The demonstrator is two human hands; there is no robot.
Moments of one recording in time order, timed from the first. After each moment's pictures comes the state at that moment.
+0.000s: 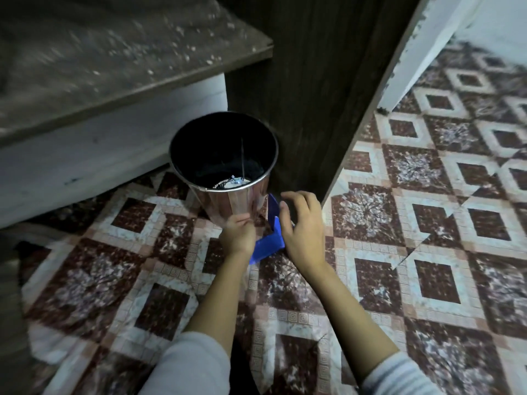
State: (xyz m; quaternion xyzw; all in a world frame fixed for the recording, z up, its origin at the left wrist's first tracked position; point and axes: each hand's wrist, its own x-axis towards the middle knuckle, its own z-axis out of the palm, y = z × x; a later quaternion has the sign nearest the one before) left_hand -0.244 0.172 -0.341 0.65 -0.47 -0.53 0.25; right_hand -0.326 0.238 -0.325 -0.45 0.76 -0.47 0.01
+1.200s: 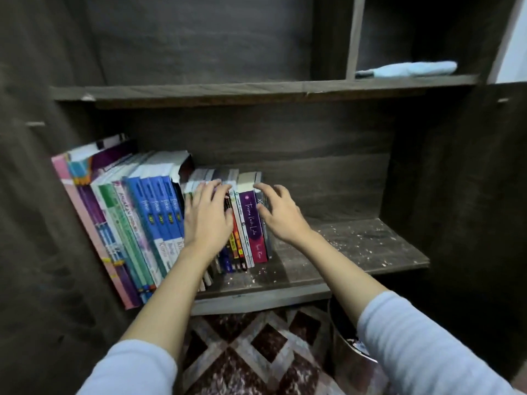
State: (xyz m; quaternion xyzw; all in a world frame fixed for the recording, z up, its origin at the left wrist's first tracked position) left_hand 0.044 0.021 0.001 0.61 -0.71 0.11 0.35; right_hand -0.108 0.005 -0.003 -0.73 0.57 -0.35 0.11
